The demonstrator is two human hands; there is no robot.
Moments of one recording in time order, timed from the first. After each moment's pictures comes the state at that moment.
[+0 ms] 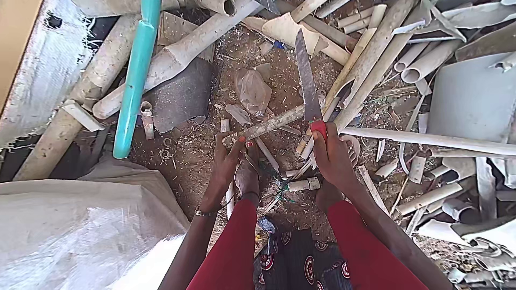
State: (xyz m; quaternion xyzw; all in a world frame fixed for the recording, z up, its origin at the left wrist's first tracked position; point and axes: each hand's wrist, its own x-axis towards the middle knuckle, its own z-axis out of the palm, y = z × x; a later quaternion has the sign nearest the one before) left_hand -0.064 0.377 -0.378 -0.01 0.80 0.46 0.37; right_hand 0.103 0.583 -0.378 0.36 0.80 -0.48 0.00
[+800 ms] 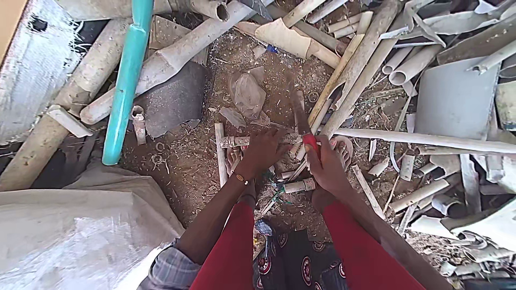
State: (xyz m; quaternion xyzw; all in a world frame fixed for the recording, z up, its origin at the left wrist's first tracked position) left_hand -0.050 0.455 -0.431 0.49 0.79 0.12 0.35; right_hand 0.120 0.575 -0.383 0.38 0.77 -0.50 0.06
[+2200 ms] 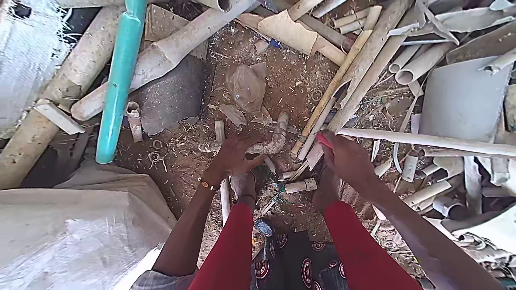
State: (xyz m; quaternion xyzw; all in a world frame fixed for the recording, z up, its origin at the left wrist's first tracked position) left_hand -0.095 0.384 -0.429 0.51 0.76 0.22 0.32; right_hand 0.128 0.617 -0.383 0.29 0.91 -0.21 0.18
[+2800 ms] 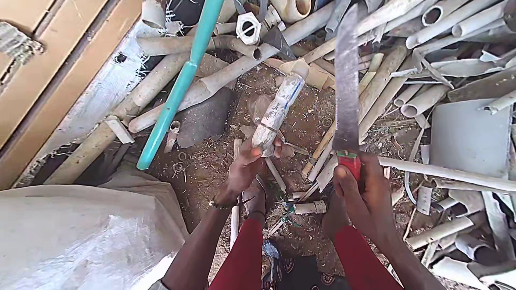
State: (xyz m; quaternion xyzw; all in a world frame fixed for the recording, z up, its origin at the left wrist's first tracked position) left_hand -0.092 0.424 -0.349 0.21 0.45 0.75 0.43; right_hand 0.106 0.583 -0.315 0.27 0.81 -0.50 -0.18
